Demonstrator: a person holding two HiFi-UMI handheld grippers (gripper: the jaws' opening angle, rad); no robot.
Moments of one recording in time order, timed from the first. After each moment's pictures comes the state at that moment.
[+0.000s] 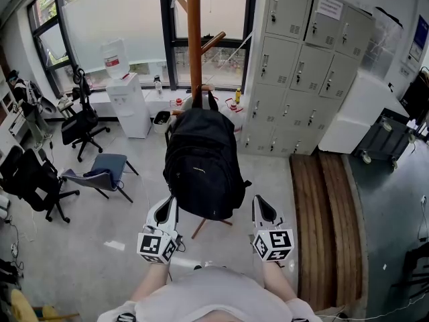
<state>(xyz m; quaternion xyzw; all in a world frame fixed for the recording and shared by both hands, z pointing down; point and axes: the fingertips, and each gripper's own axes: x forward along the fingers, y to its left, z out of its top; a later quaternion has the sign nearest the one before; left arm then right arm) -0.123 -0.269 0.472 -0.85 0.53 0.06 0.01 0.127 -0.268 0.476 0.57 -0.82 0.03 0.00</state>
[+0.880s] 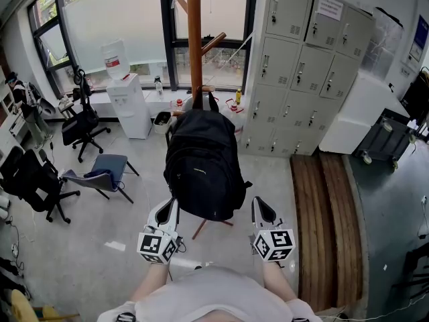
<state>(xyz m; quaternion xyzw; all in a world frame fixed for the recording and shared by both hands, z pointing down) -0.123 -0.270 0.484 -0.85 0.52 0.04 0.00 0.124 -0.269 0.484 0.56 -0.82 0.06 -0.01</state>
